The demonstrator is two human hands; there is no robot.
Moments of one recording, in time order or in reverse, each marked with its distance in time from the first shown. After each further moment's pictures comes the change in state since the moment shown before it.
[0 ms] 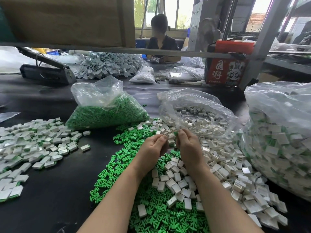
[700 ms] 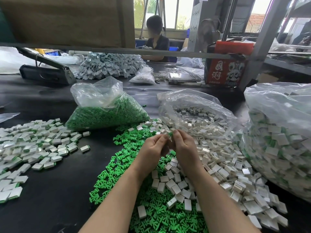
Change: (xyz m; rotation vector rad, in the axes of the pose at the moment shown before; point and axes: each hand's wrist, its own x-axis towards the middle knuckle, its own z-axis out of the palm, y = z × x) left_hand 0.001 -0.001 0.002 -0.112 -0.016 0.057; right_hand -0.004 -0.001 0.007 0.055 -0.084 -0.022
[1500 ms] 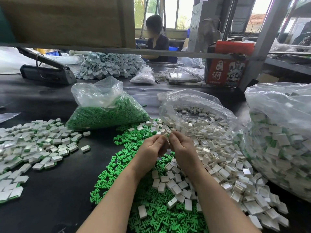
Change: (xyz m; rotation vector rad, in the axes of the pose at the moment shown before) left_hand -0.001 0.001 -0.009 0.037 -0.028 -0.034; right_hand 0.000 -0.001 -0.002 -0.140 -0.095 -0.096
